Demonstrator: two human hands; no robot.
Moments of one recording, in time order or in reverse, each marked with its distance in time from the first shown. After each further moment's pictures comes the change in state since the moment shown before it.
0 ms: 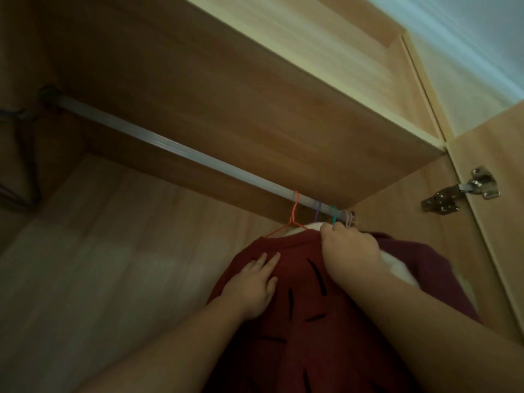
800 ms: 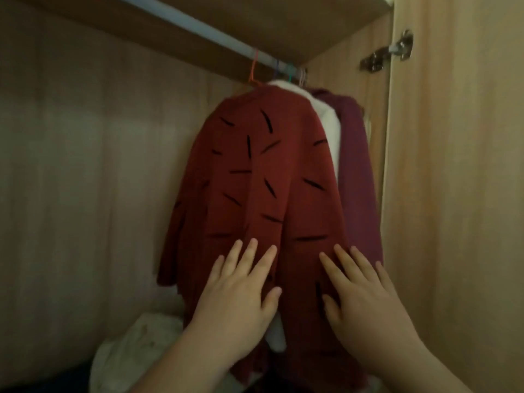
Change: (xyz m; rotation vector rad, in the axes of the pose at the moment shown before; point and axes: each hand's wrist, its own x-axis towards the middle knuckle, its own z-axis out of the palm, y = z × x) left_hand -0.369 0.131 -0.075 -0.101 -0.253 0.052; right_hand -0.369 -0.022 -0.160 0.198 -0.640 0.100
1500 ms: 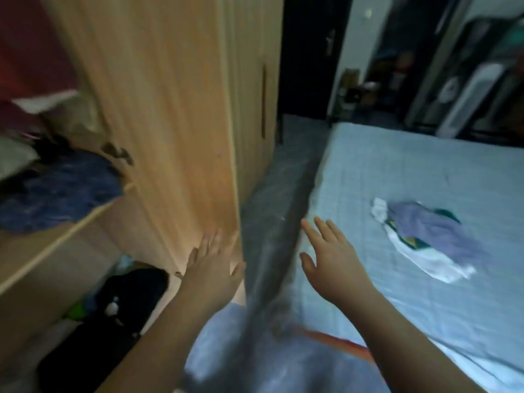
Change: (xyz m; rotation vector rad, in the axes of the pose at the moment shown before) left_hand -0.401 0.439 0.098 -0.332 -0.894 0.211; right_hand -0.620 0.217 -0.123 0.078 -0.541 0.685
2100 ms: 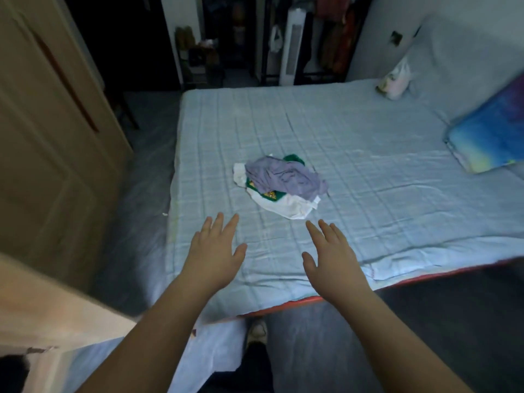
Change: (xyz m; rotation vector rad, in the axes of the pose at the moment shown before) left_hand 0.084 0.354 0.127 0.025 -0.166 0.528; right_hand -0.158 0.304 -0.062 0.018 0.040 0.665
